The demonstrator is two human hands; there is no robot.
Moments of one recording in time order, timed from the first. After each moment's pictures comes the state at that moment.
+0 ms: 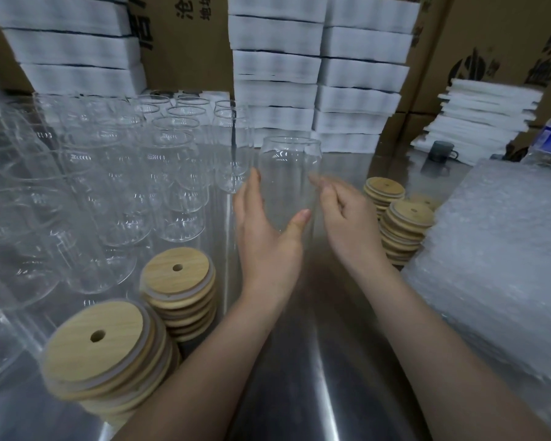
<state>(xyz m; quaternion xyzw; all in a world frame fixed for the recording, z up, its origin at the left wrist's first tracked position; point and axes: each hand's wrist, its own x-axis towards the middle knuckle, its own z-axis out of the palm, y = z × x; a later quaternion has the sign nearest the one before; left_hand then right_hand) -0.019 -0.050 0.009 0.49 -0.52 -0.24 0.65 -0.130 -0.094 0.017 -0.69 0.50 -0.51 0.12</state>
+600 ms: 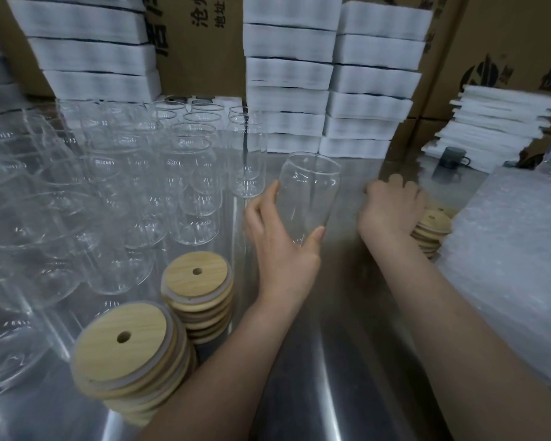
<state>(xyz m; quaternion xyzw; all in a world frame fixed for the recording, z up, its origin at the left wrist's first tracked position) -0.016 -0.056 -0.003 0.51 -0.55 -0.19 0.63 -0.150 -0.142 0.037 -0.57 0.80 -0.13 -0.15</state>
